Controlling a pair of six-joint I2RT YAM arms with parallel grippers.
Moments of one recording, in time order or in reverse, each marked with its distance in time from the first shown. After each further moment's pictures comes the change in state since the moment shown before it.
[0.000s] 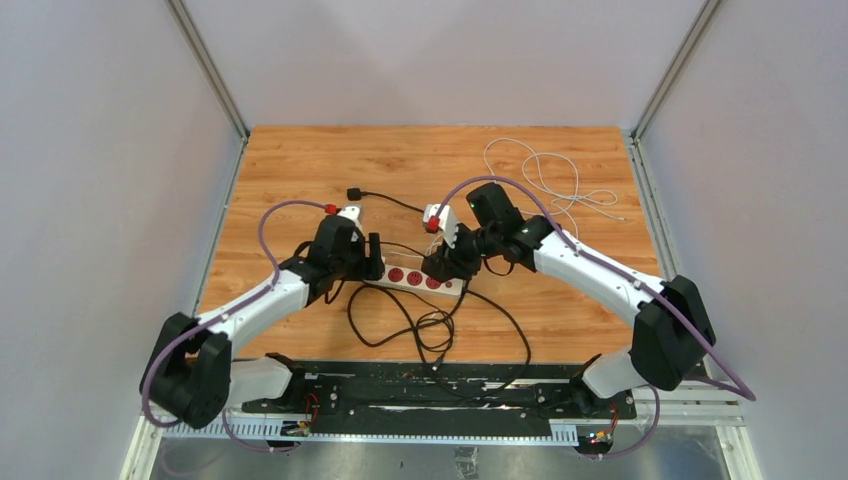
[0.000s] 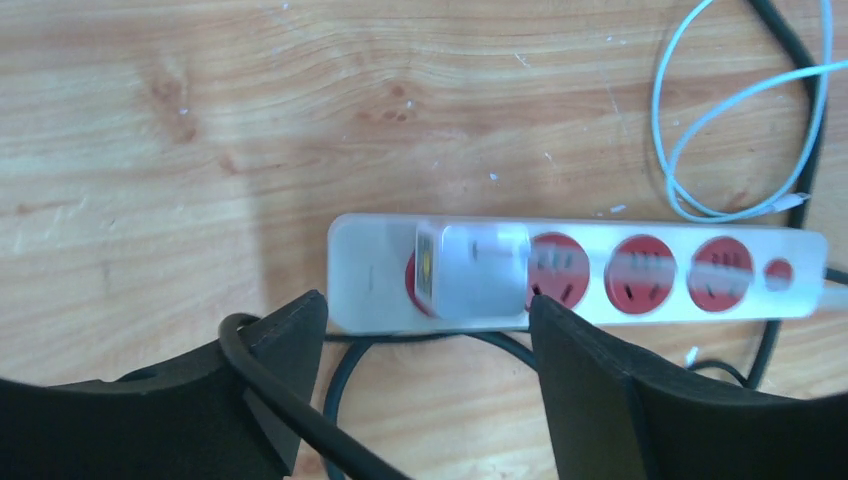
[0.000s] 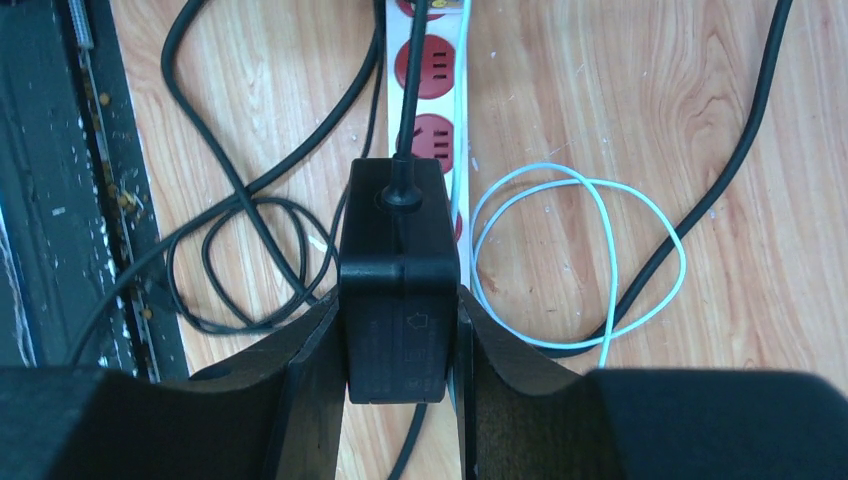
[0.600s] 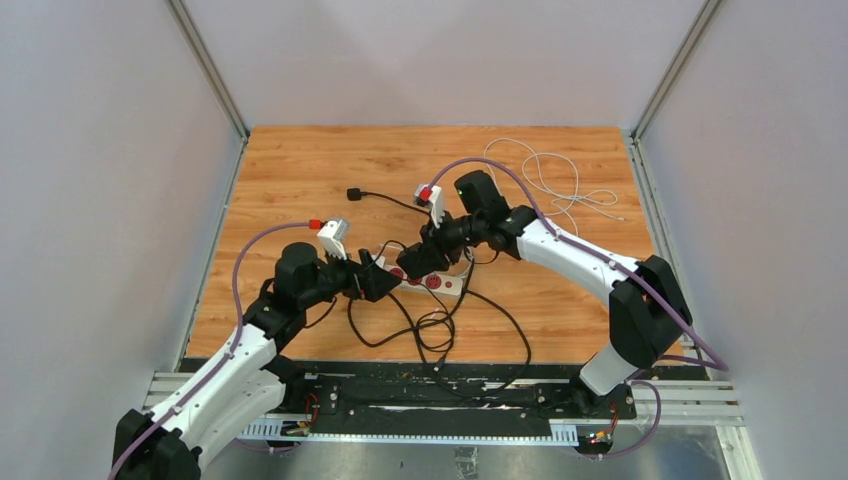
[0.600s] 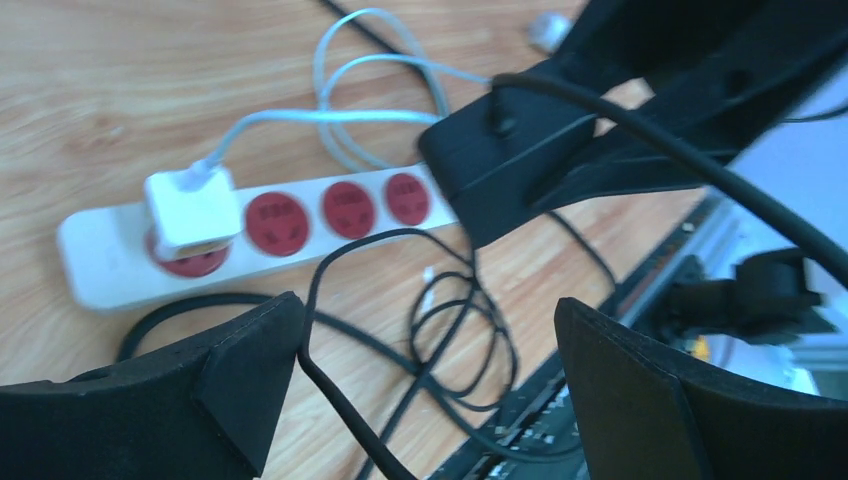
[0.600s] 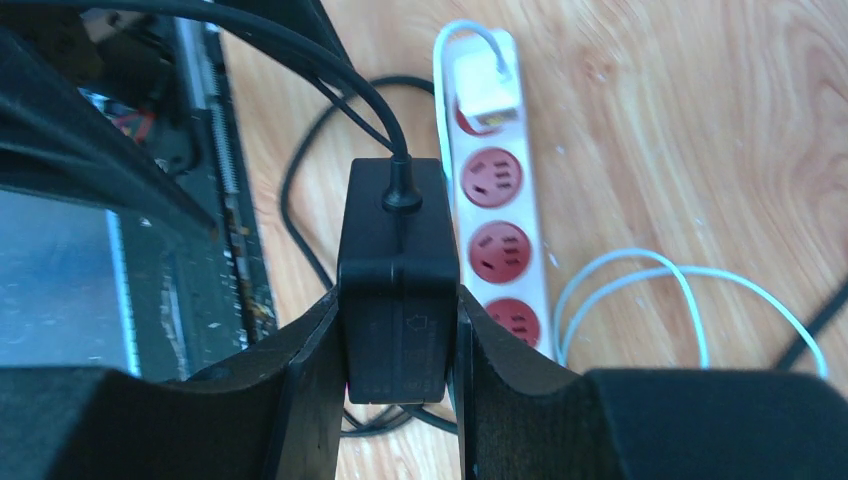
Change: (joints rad) left arm 0.010 -0.520 -0.211 0.072 0.386 -0.127; right arm -0.008 0.160 0.108 0.126 -0.134 0.359
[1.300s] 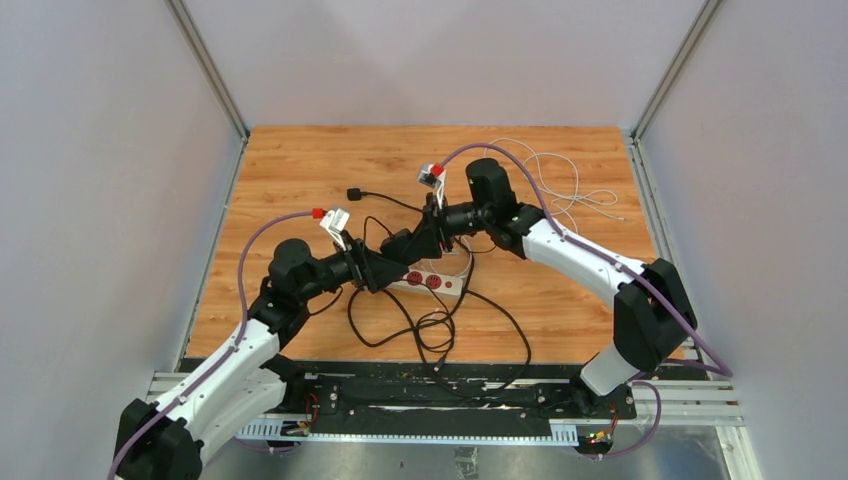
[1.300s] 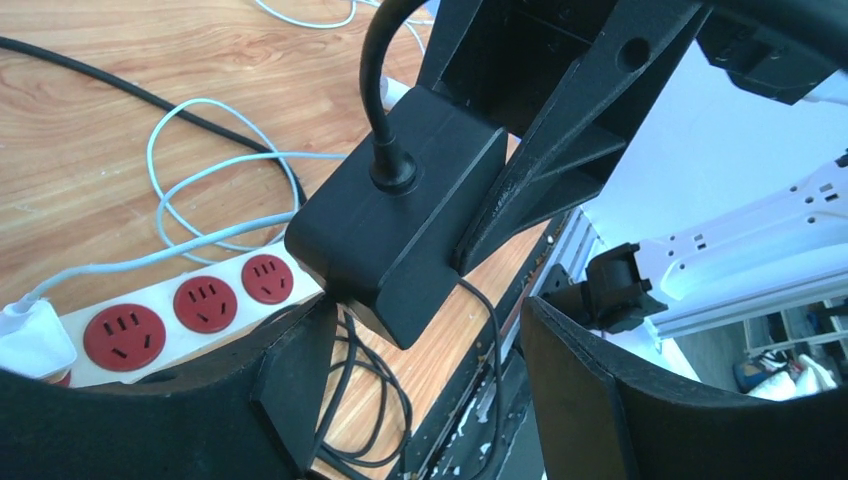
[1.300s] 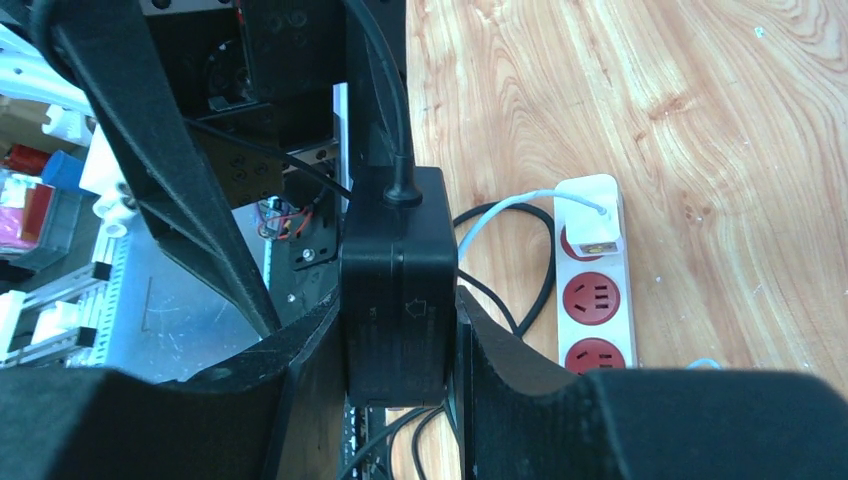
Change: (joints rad) left arm -0.001 0.021 -0.003 0.314 0.228 -0.159; right arm -0.011 -0.024 -0.011 0.303 -0.272 0.306
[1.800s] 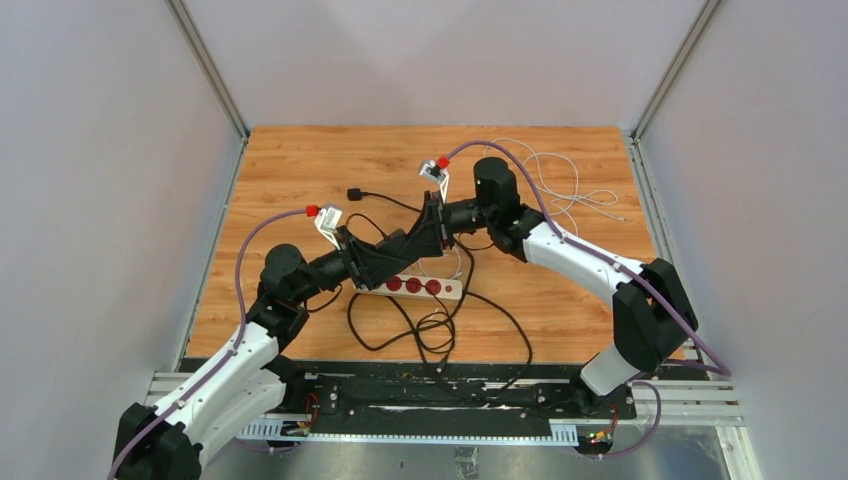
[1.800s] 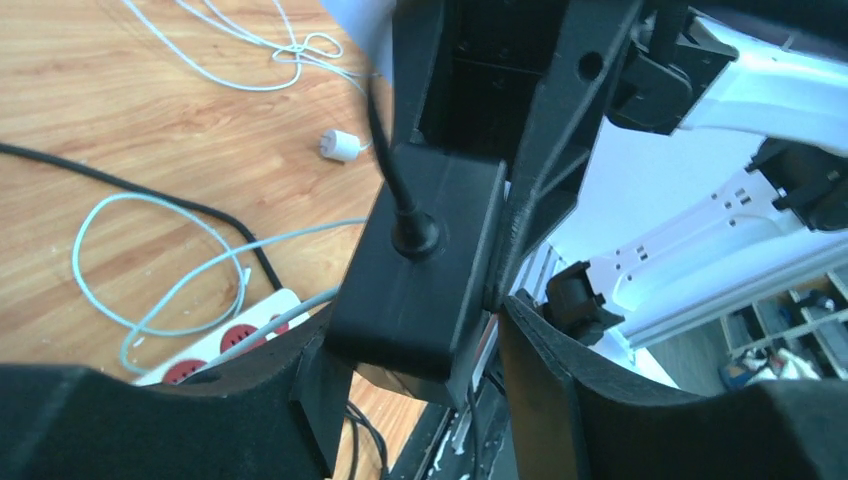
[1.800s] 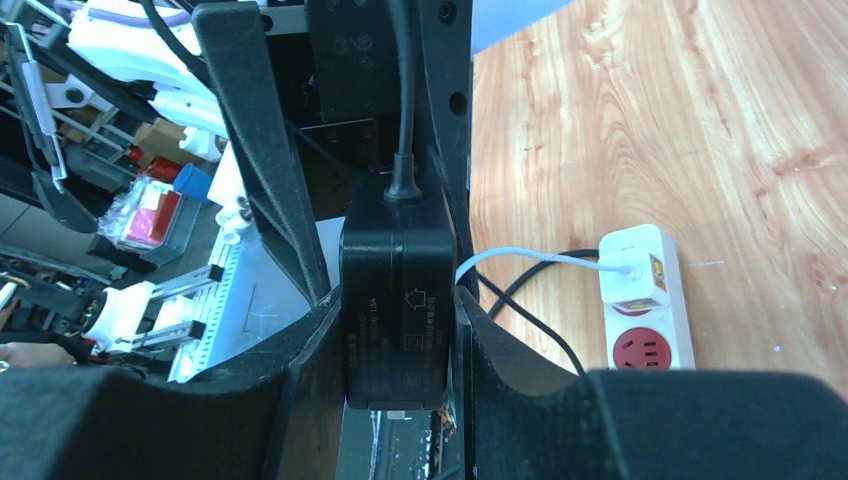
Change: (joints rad) left arm -0.002 -0.014 -0.014 0.161 0.027 -0.052; right arm -0.016 -0.004 -0.042 0.242 -0.174 0.257
